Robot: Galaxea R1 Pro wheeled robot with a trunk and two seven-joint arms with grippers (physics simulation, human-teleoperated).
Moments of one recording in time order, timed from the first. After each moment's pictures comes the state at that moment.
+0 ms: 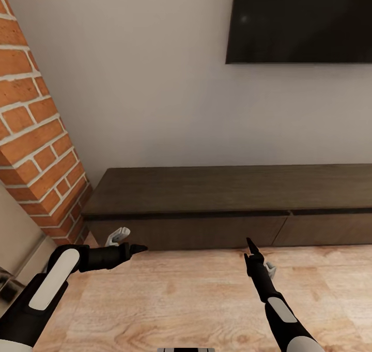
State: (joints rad) left arm -0.44 0.28 -0.13 -1.38 1.13 1.05 0.11; right arm -0.53 0.03 -0.38 -0.44 -1.12 0.13 0.74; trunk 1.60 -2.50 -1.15
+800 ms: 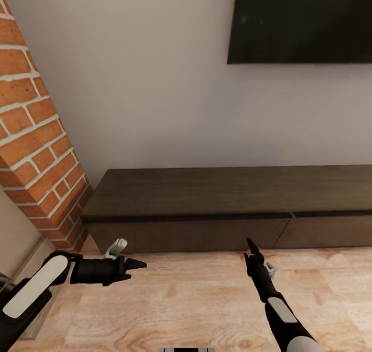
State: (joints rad) left arm -0.44 0.49 -0.37 -1.39 1.52 1.05 0.11; right arm -0.53 0.03 -0.38 -0.44 -1.12 0.13 0.74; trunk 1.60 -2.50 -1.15
